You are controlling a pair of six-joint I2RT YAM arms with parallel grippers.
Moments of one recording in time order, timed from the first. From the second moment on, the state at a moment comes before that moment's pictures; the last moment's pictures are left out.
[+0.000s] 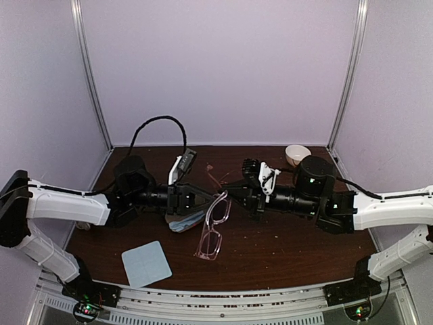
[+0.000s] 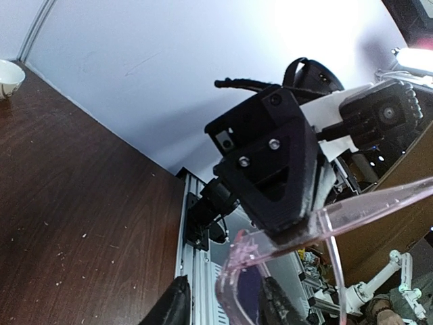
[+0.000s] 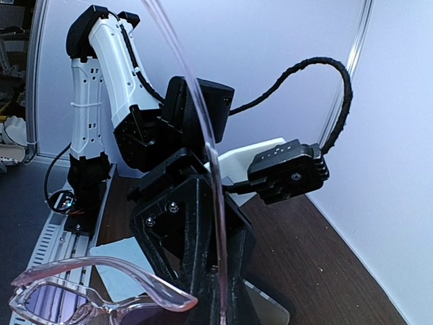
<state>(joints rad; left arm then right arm) -0.87 1.42 0.71 0.77 0.81 -0.74 1.09 1.26 0.80 0.48 -0.23 -0.26</state>
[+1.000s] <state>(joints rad) -0.86 1.50 0.71 0.92 0.88 -0.86 1.10 1.17 0.71 0.41 -0.07 -0.27</state>
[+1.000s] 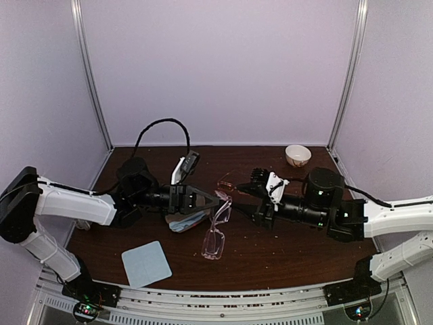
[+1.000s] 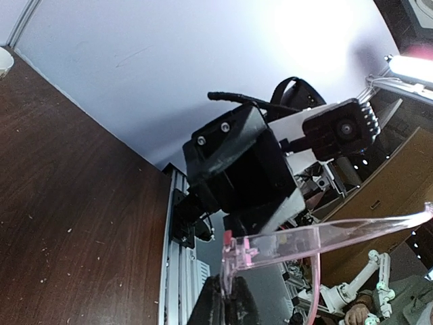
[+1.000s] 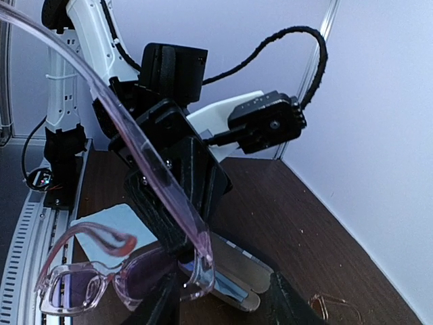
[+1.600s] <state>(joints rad) -0.86 1.40 0.80 0.41 0.65 -0.51 1.07 0.85 0.53 0.13 0.05 -0.06</state>
